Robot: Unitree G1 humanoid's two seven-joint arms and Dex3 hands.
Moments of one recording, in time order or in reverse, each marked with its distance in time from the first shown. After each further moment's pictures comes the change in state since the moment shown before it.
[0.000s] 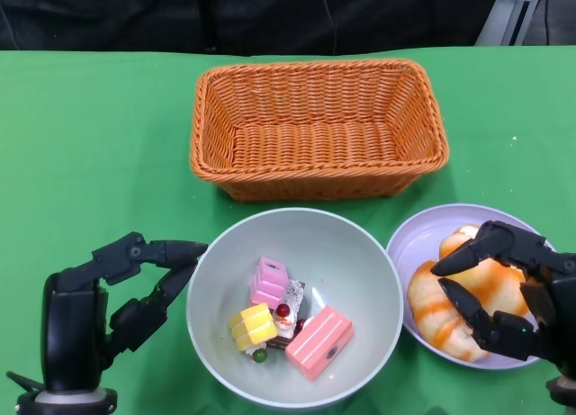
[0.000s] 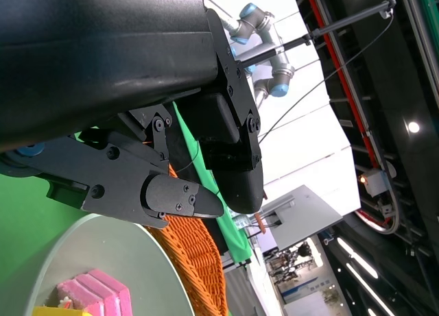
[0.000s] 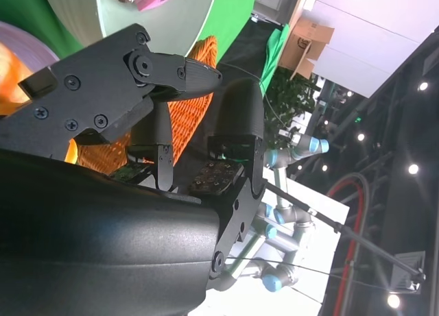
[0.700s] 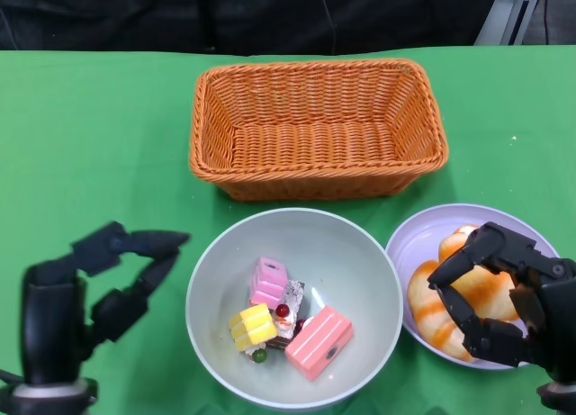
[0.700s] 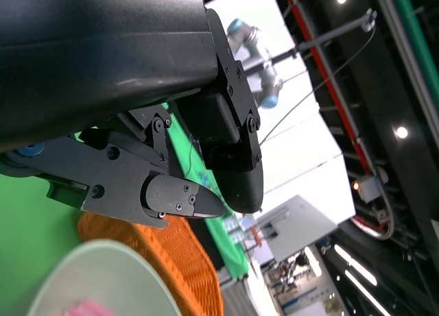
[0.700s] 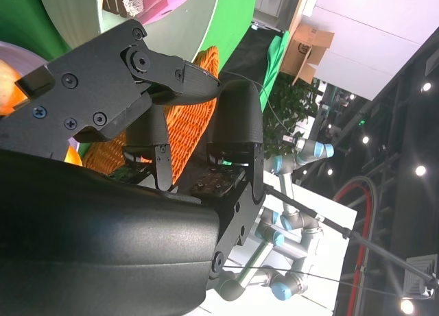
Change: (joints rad) left arm -0.018 0.037 0.051 -0.026 -0.007 -0.012 0.000; right arm 0.010 0.072 -0.054 0.005 -0.005 0.016 0.083
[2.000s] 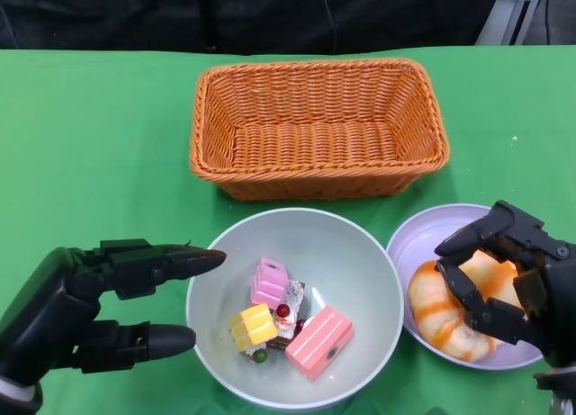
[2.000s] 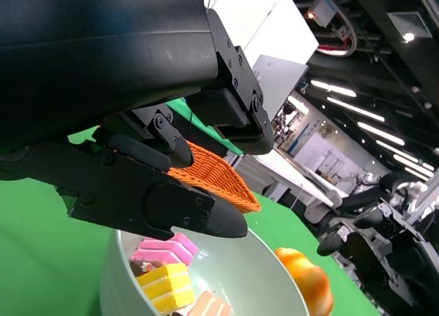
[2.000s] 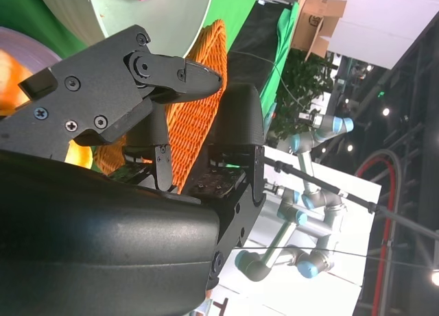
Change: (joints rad) left arm -0.006 0.302 -0.091 -0.057 0.033 -0.088 -0.332; right arm -0.026 0.065 -0.066 -0.007 -0.014 0.109 -0.015
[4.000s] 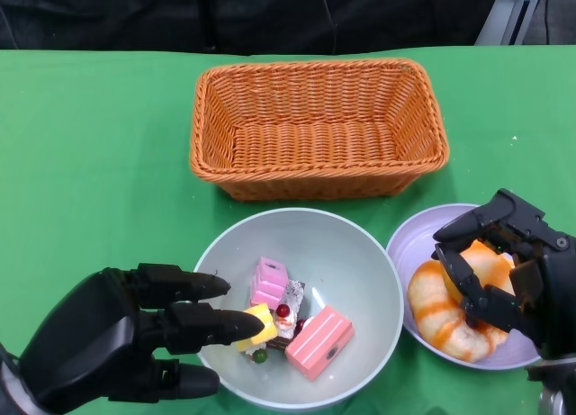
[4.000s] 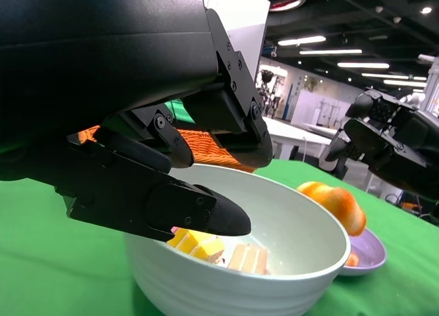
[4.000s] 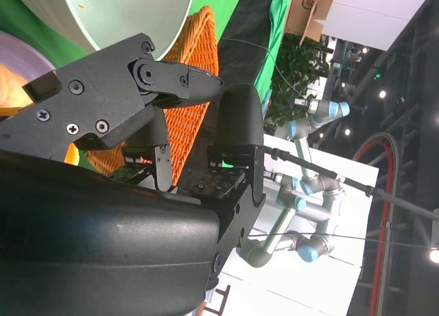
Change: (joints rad) left arm 0.031 0.061 -0.037 -0.125 0.557 -0.014 0.368; right arm -0.005 0.039 -0.007 -0.036 -0.016 0.039 -0.042
